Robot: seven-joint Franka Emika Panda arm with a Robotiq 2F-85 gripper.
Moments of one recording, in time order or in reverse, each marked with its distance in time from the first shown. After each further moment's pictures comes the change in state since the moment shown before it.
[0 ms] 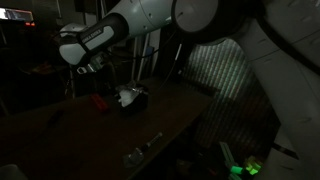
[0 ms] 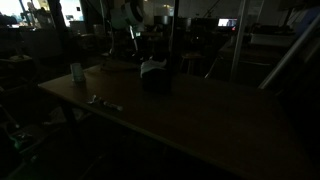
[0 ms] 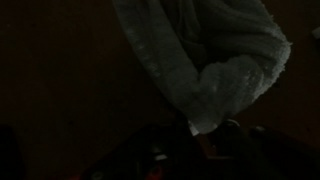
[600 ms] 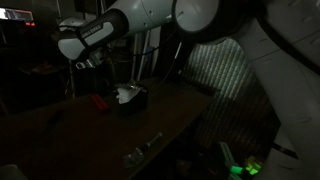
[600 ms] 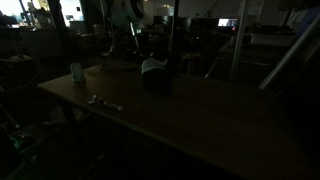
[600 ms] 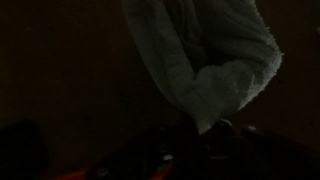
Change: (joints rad) arm 0.000 -0.004 -0.001 0.035 0.000 -0.001 0.000
